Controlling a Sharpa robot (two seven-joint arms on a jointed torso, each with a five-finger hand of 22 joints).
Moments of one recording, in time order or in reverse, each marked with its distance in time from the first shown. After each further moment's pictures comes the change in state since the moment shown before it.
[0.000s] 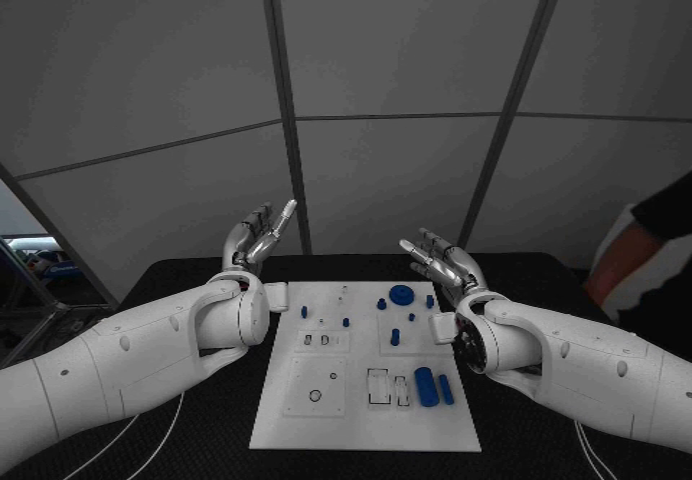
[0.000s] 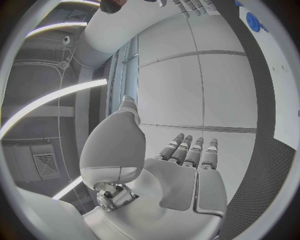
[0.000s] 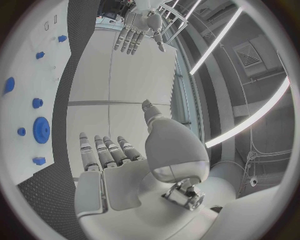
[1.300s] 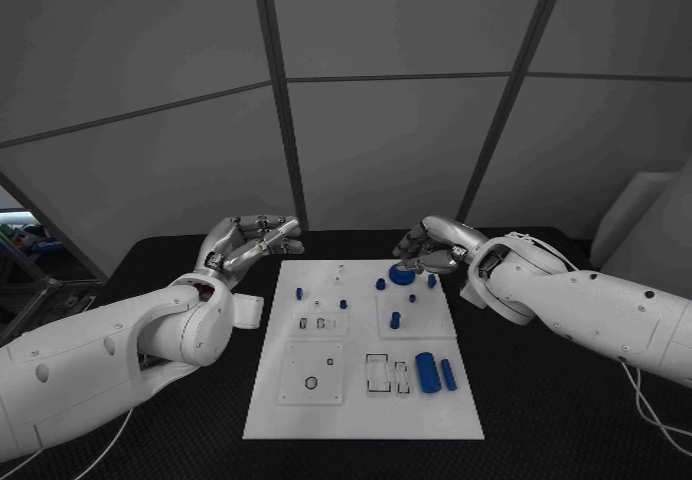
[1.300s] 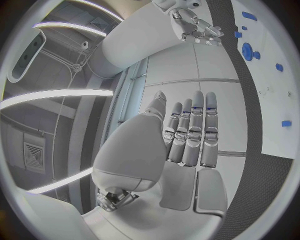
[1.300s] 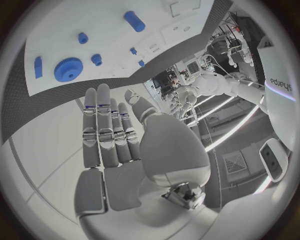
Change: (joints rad) left arm 0.000 -0.203 0.000 0.232 -0.157 0.219 -0.042; left_hand 0.348 0.167 0.140 -0.182 -0.009 0.770 0.058 0.103 0.039 0.944 0.004 0.108 0.041 1.042 -0.096 0.216 0.119 0.047 0.891 -0.069 0.381 0.150; right arm 0.139 -0.031 0.013 -0.085 -1.177 0.256 -0.311; right_hand 0.159 -0.084 0.185 -0.210 0.048 0.853 0.026 0.073 0.041 0.959 -0.118 0.042 0.038 1.153 -0.174 0.281 0.169 0.122 0.775 -0.150 0.451 0.183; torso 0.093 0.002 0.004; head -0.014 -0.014
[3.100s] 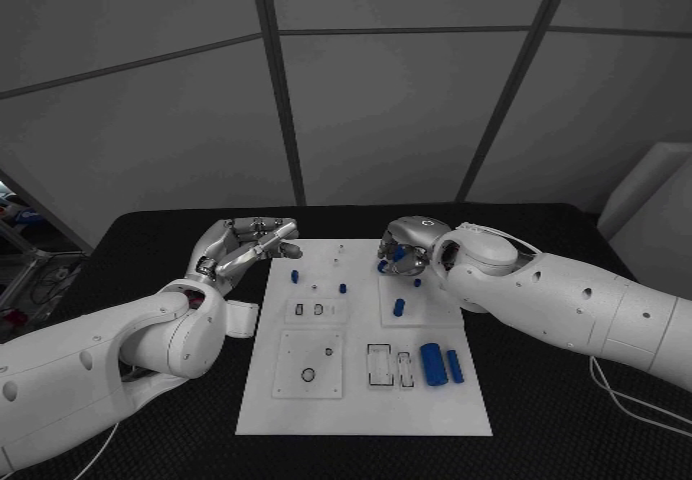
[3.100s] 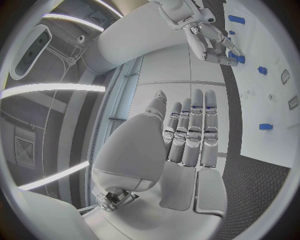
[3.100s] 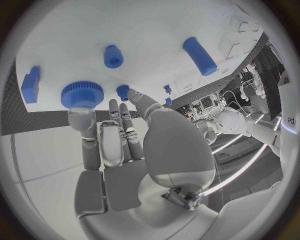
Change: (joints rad) left arm -0.001 -0.037 0.000 0.078 0.002 -0.009 -0.004; left_hand 0.000 0.000 -0.004 -0.012 0.000 0.011 -0.002 -0.015 -0.002 0.018 -0.003 -0.019 0.000 0.031 -0.009 0.006 0.016 0.000 0.023 -0.007 0.010 0.002; right arm 0.026 0.126 0.000 -0.059 -0.342 0.118 -0.233; right_hand 0.005 -0.081 0.129 0.128 0.024 -0.011 -0.011 -0.029 0.001 -0.044 -0.009 0.009 0.022 0.058 -0.025 1.059 1.000 -0.032 0.169 -0.023 0.698 0.652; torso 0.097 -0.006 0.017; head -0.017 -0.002
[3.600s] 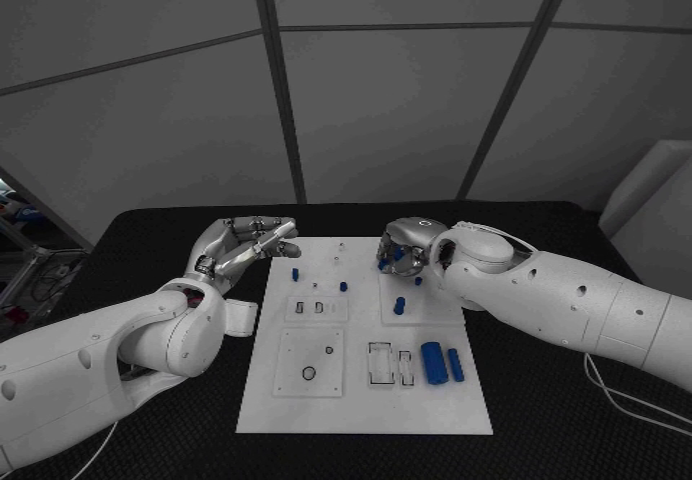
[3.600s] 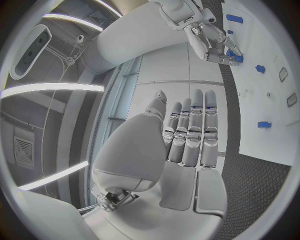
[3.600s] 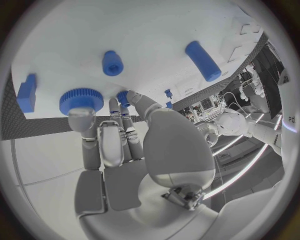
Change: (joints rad) left arm 0.000 -0.003 0.000 0.000 0.000 0.002 -0.006; left_hand 0.000 0.000 0.000 0.000 0.000 0.000 0.000 -0.004 0.000 0.000 0.000 -0.005 0.000 0.000 0.000 0.000 0.000 0.000 0.000 0.000 0.000 0.000; right arm 0.001 0.018 0.000 -0.023 0.002 0.035 0.001; right_hand 0.000 0.000 0.030 0.005 0.000 0.013 0.001 0.000 0.002 0.019 -0.002 0.000 0.000 0.000 0.000 0.008 0.005 0.000 0.000 0.000 0.009 0.010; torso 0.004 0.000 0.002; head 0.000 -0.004
